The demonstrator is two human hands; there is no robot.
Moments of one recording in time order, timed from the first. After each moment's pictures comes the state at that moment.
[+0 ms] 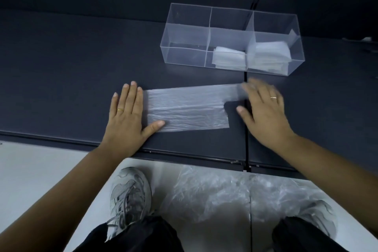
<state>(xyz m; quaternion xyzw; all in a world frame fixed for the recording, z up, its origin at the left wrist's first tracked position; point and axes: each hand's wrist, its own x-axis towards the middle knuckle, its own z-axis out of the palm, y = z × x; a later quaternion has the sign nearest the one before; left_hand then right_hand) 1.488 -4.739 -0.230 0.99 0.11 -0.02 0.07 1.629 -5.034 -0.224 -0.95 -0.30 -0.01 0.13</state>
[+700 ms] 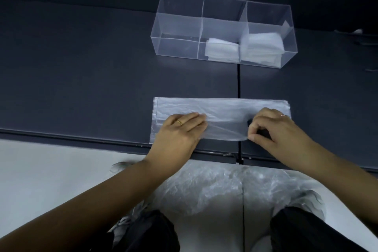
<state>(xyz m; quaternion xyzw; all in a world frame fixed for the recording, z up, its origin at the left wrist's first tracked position) 1.494 -4.845 -0.232 0.97 -0.14 0.10 0.14 1.589 -5.078 -0.178 -0.91 -0.30 0.21 0.20</state>
